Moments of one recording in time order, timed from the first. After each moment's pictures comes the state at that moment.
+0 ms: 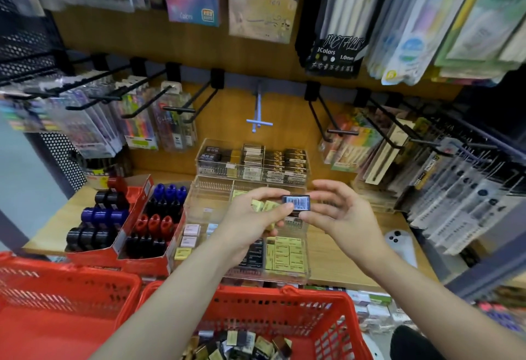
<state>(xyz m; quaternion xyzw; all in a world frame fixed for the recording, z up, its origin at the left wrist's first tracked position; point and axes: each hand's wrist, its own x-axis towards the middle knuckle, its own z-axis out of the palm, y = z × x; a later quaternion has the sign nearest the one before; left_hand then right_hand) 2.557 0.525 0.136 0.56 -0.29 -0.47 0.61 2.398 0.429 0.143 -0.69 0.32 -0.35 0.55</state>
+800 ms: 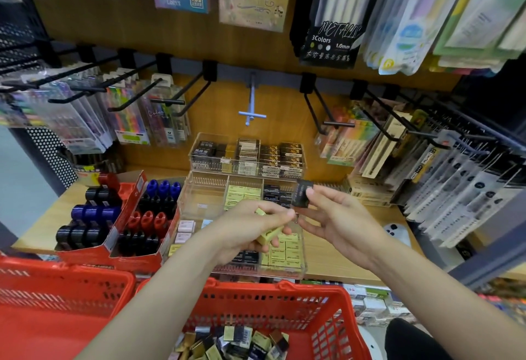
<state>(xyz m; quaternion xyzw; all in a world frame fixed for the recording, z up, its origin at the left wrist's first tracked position) 2.562 0.525 0.135 0.60 -0.35 -0.56 0.45 2.401 0.424 0.146 -0.51 0.37 -0.24 0.74</state>
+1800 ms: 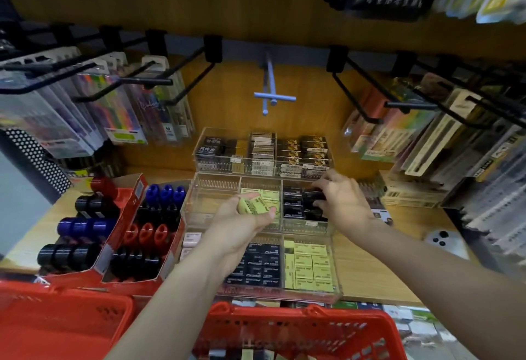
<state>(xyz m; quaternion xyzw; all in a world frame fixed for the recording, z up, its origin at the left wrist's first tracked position) 2.611 0.491 0.077 0.58 -0.13 -0.51 0.62 2.474 0.317 0.052 -0.91 0.42 -0.05 -0.01</state>
